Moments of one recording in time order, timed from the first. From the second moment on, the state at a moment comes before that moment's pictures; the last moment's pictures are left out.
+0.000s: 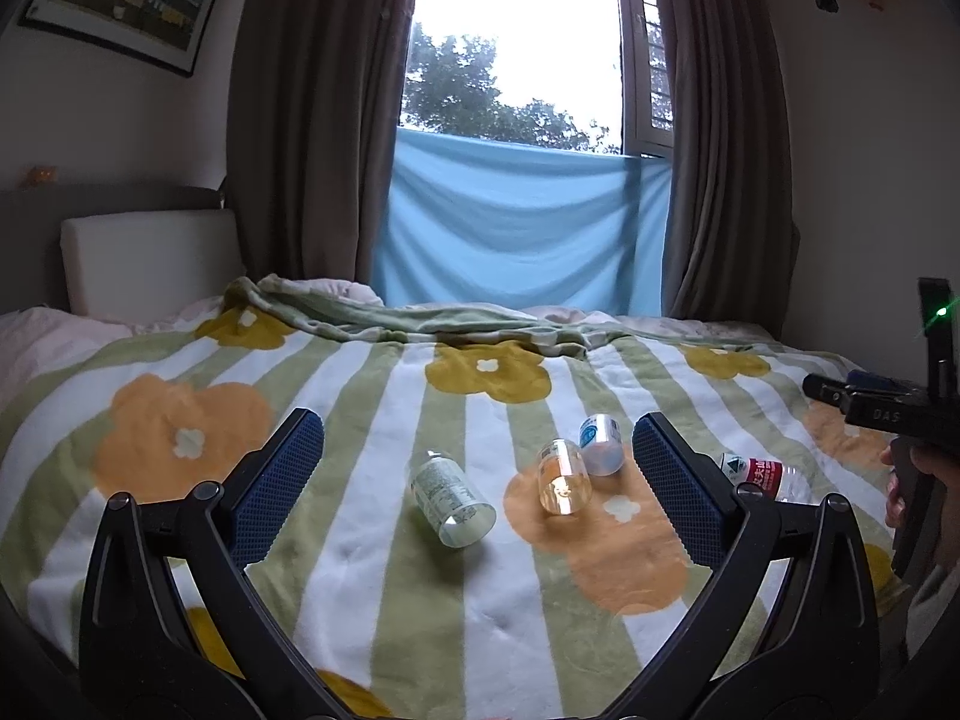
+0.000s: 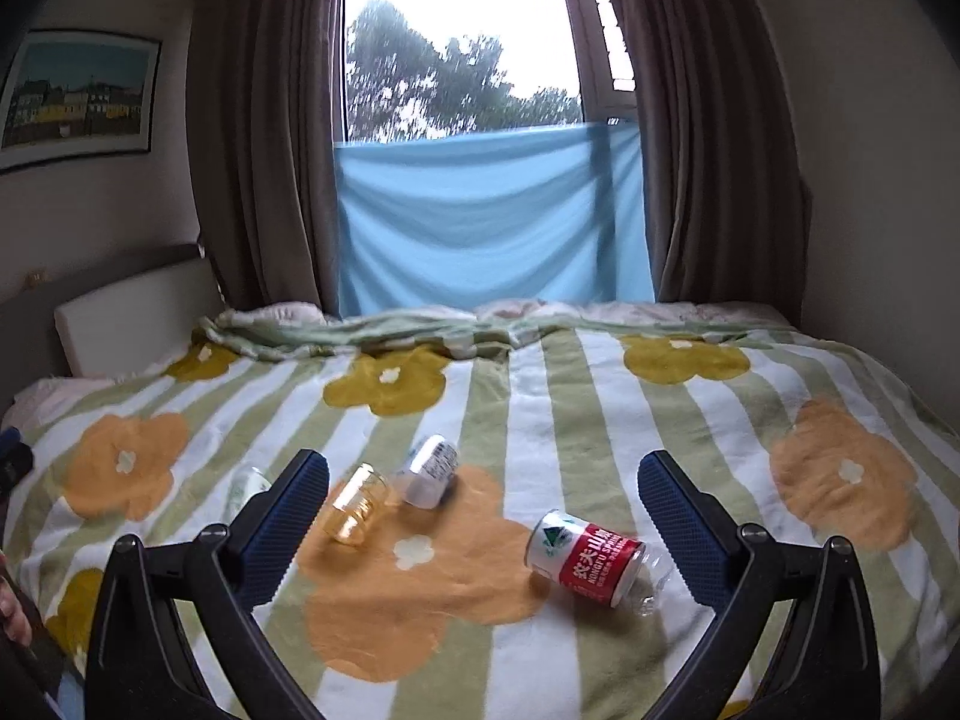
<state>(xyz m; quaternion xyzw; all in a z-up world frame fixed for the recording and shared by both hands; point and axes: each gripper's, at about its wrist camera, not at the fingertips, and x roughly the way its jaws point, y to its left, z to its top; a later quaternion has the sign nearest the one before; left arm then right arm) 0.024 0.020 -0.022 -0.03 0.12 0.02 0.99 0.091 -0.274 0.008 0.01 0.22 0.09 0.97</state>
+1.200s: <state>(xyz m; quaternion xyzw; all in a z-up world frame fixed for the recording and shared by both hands) 0.054 0.018 -0.031 -0.02 0.16 0.04 0.99 0.210 -0.270 -0.114 -0.25 0.45 0.25 0.82</state>
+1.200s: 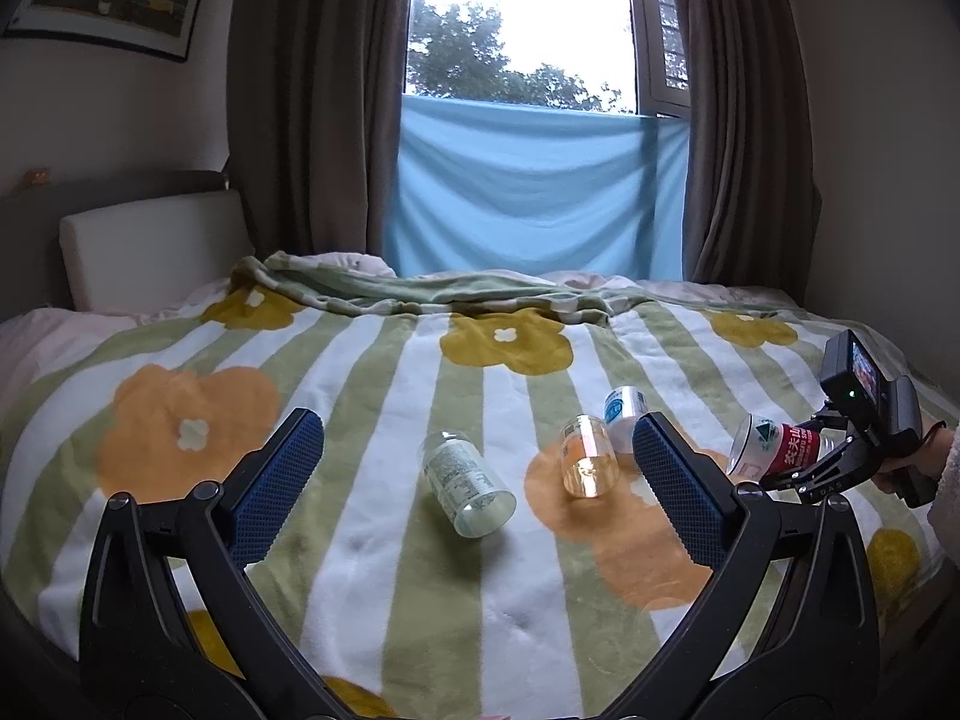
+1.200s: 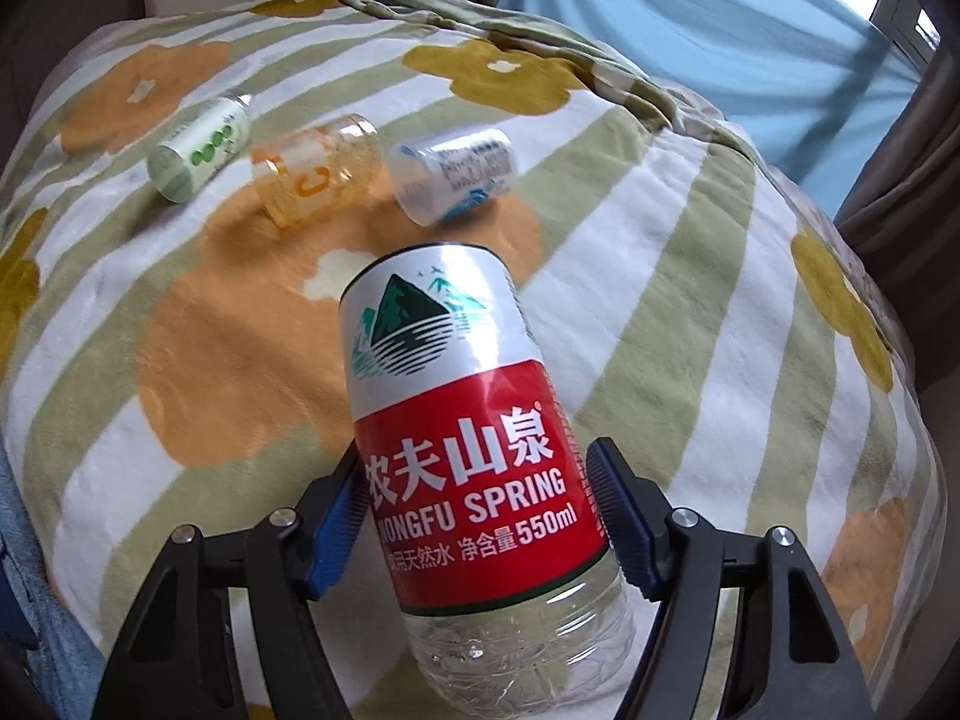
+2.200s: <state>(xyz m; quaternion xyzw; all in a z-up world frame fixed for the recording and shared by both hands) -0.002 0.078 -0.030 0.02 0.18 0.07 0.98 0.124 -0.137 -0.166 -0.27 0.50 0.36 0.74</state>
